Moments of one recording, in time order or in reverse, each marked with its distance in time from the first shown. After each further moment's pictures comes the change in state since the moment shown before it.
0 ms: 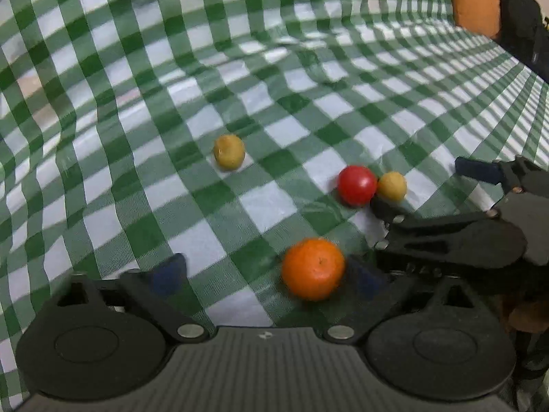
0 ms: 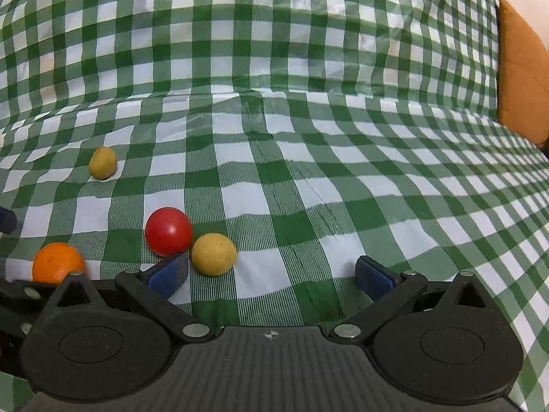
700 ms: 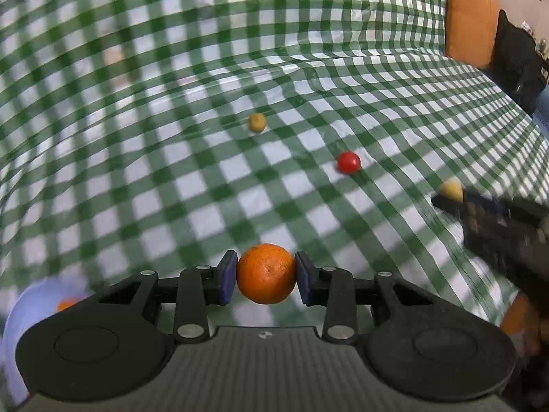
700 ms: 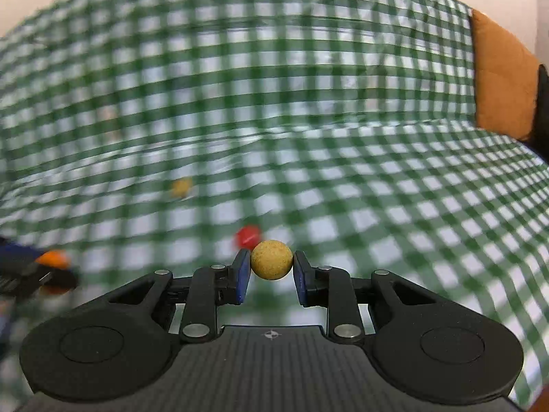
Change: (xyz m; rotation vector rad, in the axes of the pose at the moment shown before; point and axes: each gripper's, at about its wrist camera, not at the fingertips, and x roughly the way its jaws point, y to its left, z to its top) left arm -0.169 0.013 -0.071 -0.144 0.026 -0.013; right arm -0.173 -0.006 -0.009 0.071 -0.029 0.129
